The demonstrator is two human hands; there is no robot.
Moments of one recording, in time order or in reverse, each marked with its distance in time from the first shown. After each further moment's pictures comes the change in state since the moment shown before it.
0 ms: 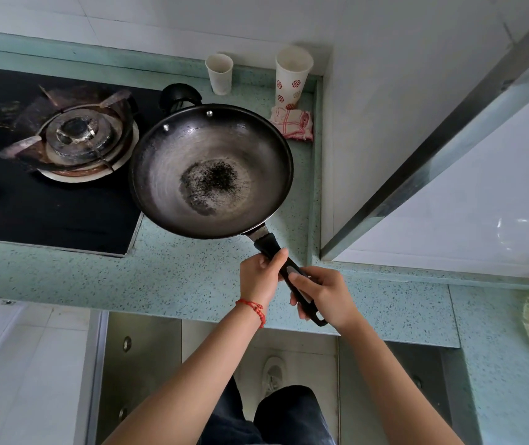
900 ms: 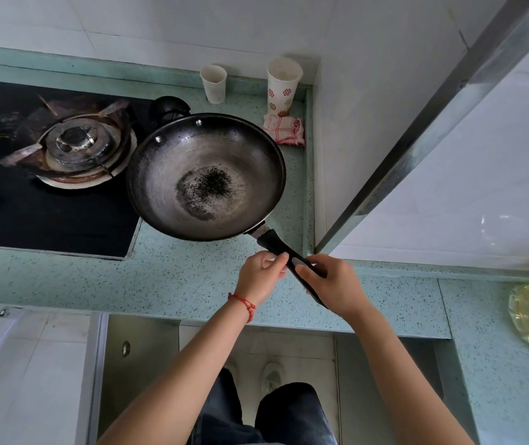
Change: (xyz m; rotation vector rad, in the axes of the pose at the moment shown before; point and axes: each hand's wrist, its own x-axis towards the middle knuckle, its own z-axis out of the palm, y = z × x) left_hand -0.002 -0.003 -0.010 0.225 -0.237 0.053; right_hand -0.008 -0.008 -0.014 -0.493 0.188 -0.121
